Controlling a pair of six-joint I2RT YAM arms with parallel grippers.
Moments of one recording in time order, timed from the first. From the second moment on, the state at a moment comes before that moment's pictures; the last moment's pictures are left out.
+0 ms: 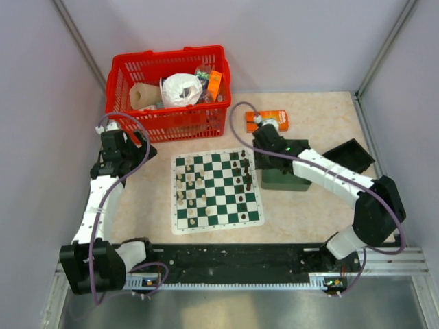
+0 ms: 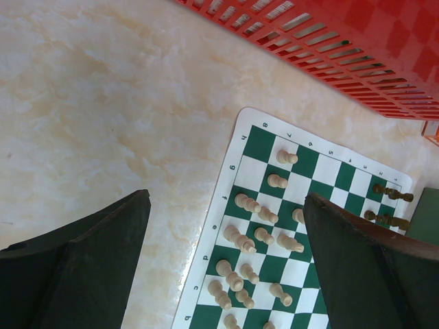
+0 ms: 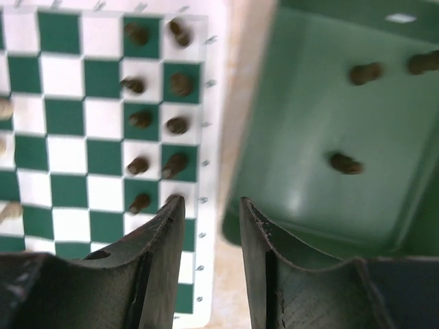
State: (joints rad) left arm 0.12 1.12 0.91 -0.47 0.06 -0.52; right arm 0.73 1.53 1.17 -0.57 0.30 0.45
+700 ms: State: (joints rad) left arm 0.12 1.12 0.91 -0.47 0.06 -0.52; right arm 0.33 1.59 1.11 -0.54 0.19 0.42
